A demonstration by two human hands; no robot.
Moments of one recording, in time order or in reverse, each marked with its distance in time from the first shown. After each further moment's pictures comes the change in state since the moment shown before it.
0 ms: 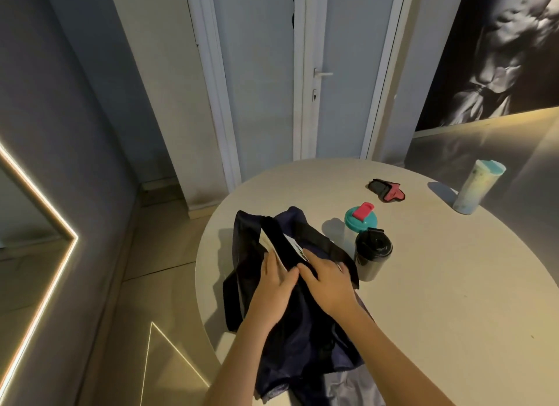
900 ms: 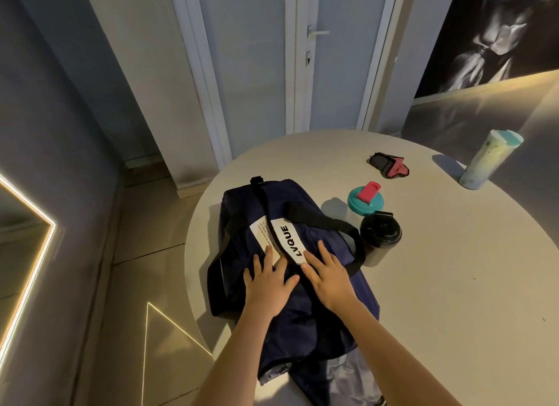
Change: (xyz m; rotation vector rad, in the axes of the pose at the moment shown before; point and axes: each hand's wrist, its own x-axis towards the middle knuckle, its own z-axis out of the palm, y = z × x) left_hand 0.061 -0.055 0.015 0.833 -0.166 -0.043; right_hand 0.036 0.050 0.059 0.006 -0.121 0.099
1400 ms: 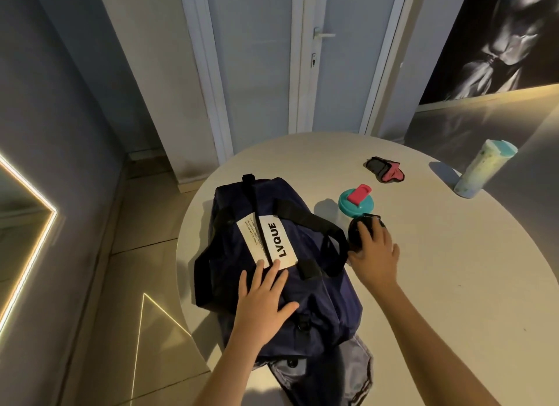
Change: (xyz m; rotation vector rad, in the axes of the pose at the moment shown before) left_hand -0.044 0.014 0.024 0.210 0.132 0.171; right_hand 0.006 0.067 -0.082 -0.240 0.294 0.164
